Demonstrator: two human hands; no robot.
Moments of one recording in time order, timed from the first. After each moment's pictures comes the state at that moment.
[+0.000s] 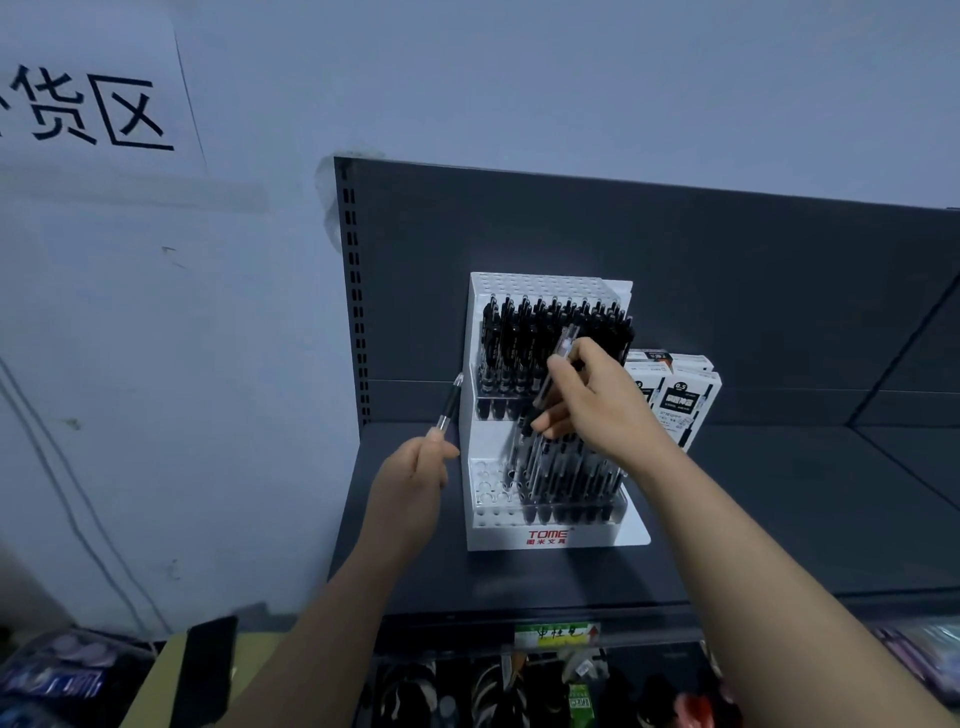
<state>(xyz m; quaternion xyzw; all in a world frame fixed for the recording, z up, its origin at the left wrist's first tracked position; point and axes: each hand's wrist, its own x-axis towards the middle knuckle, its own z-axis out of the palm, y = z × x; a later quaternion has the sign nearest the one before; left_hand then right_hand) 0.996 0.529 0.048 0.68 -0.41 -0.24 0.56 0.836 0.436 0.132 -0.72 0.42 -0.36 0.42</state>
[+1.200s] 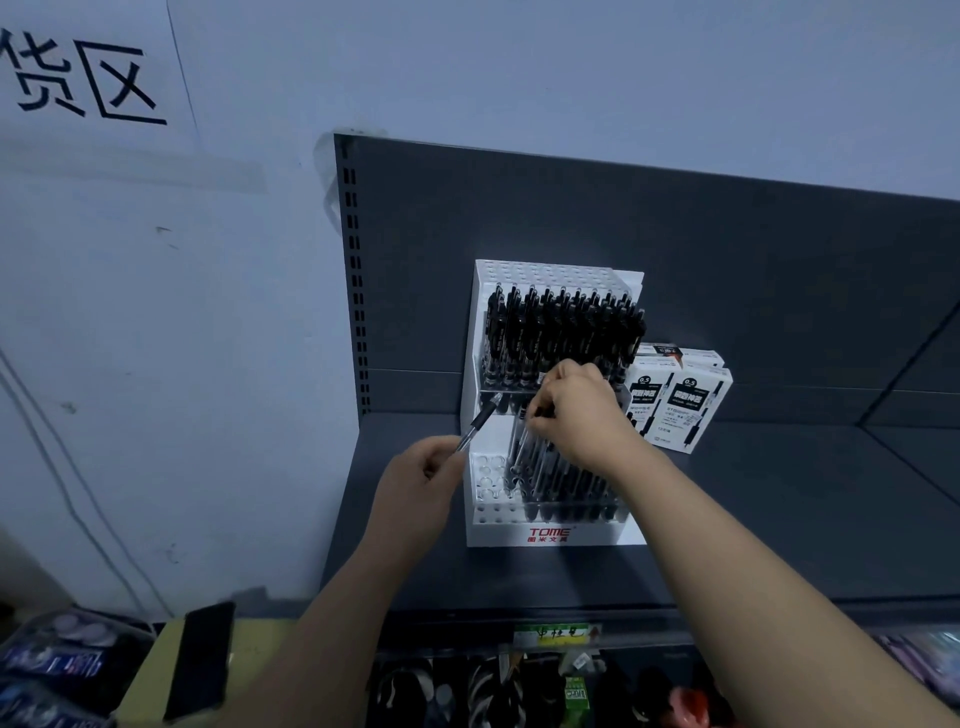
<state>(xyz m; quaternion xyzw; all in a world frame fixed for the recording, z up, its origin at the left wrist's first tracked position) 0.995 0.522 0.039 0.66 -0.46 -0.26 0.54 0.854 0.404 0.098 -0.86 0.47 -0.17 0.10</state>
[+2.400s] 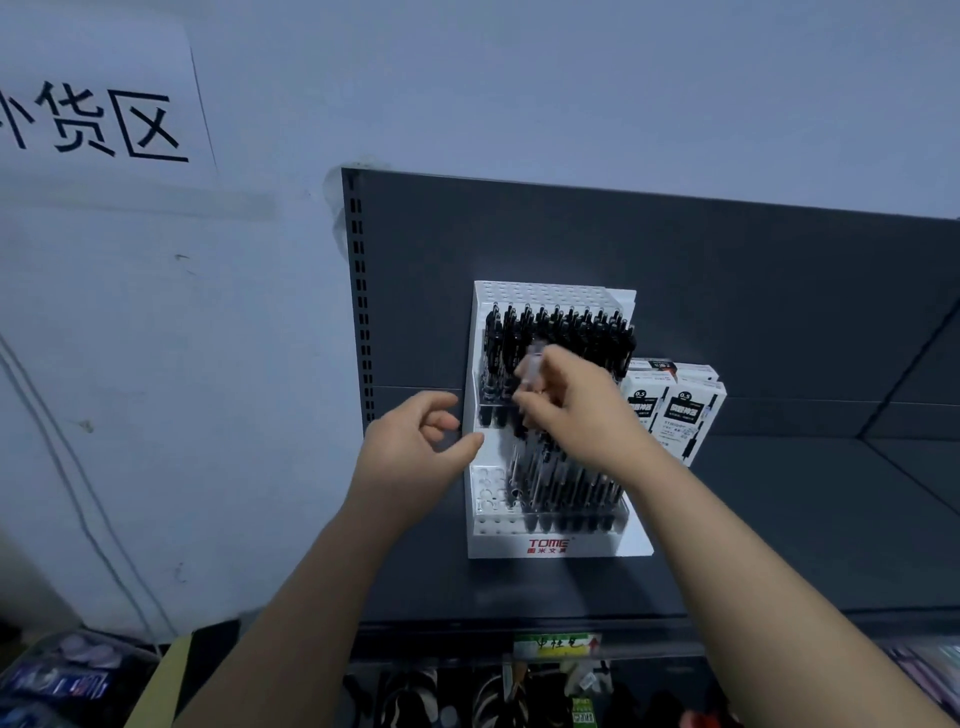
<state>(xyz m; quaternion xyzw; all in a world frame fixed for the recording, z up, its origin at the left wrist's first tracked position) 1.004 0.525 0.084 0.68 -0.50 -0.13 0.52 0.845 0.430 0.130 -0.84 0.35 -0.32 0.26</state>
